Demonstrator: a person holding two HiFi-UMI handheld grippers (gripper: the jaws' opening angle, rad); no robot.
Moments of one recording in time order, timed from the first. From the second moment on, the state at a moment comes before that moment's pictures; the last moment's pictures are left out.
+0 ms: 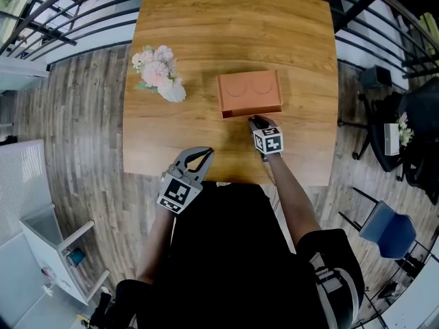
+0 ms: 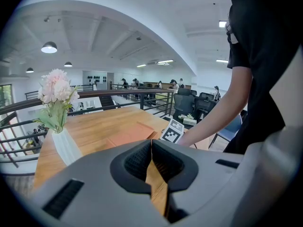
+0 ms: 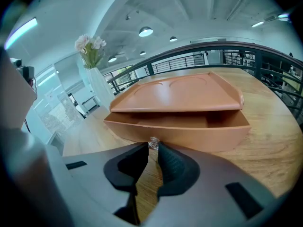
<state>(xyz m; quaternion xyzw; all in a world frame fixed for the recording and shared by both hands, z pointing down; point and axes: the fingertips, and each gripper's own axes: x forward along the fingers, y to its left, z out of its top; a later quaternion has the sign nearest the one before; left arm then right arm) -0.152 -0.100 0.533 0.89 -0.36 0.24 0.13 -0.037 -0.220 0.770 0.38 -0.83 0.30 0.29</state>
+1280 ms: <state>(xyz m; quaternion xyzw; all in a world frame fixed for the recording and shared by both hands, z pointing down) -0.167 -0.109 0.536 0.89 -0.36 0.24 0.13 -0.047 -0.247 0.769 0.40 -0.82 0.31 0.27</state>
